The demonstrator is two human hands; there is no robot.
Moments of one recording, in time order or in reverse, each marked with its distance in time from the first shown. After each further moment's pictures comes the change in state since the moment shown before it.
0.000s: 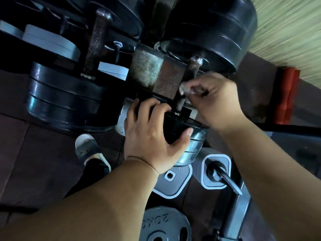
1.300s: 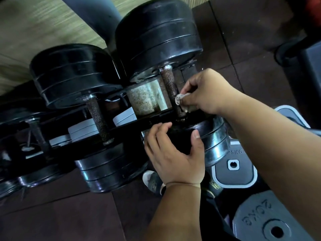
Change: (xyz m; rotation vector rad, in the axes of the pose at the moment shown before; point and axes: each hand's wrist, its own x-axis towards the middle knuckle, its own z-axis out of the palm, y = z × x) left_hand -0.001 -0.001 0.000 -0.009 -0.020 0.047; right_hand -0.007 0.000 0.013 0.460 0.025 0.709
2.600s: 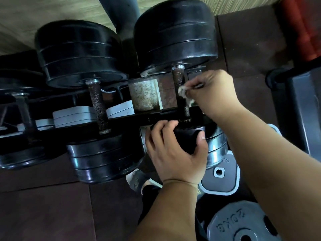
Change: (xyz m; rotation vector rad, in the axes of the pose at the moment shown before) left_hand 0.001 0.000 -0.001 -0.034 -0.001 -0.038; right_hand -0.009 -0.024 0.011 -0.062 0.224 -0.127
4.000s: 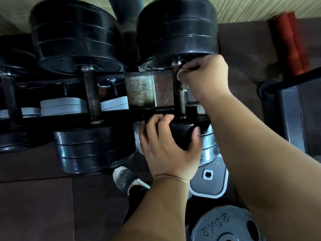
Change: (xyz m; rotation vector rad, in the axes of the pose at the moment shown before) left_hand 0.000 -0.003 0.003 0.023 0.036 0.030; right_hand 0.022 -0.012 0.012 -0.023 0.192 0.009
